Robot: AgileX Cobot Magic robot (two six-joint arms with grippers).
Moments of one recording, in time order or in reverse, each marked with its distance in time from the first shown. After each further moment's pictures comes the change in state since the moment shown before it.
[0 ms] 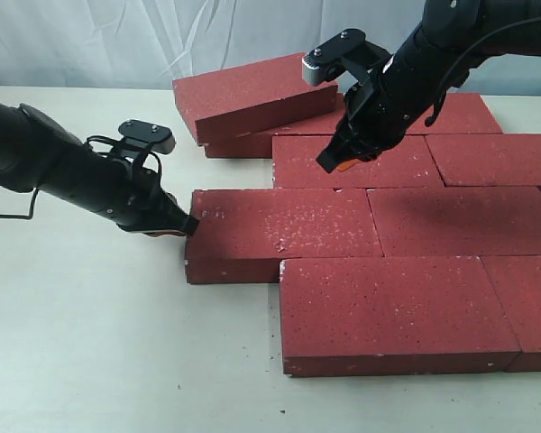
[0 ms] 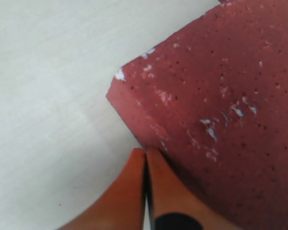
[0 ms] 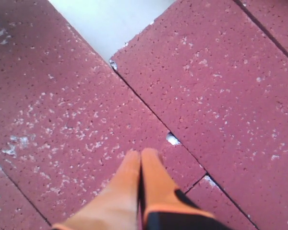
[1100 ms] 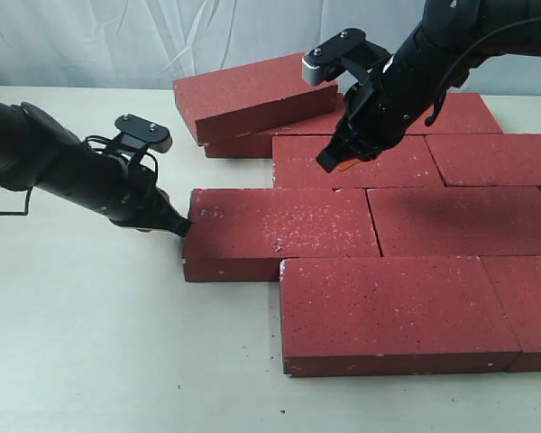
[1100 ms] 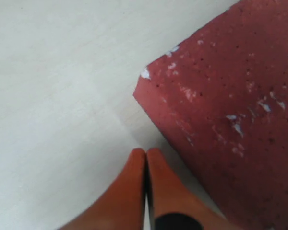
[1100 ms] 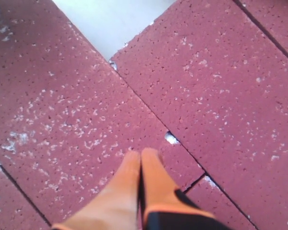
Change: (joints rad) left arm 0.001 -0.009 0.000 0.081 -0.093 -0.003; right arm 0.000 0.000 0.000 0.002 -0.002 0.000
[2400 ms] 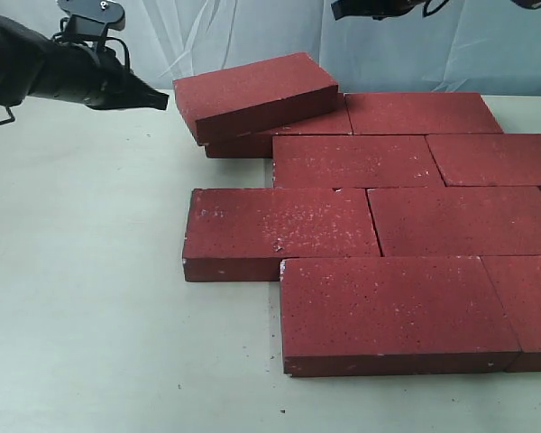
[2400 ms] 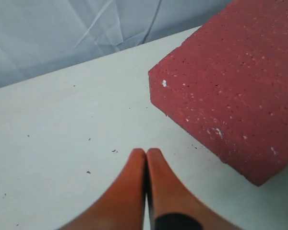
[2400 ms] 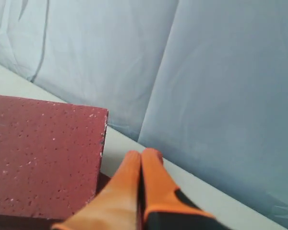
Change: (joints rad) left arm 0.099 0.042 -0.319 -0.036 -0.243 -0.023; right arm -0.175 0.405 -0.714 0.000 -0.258 0.122
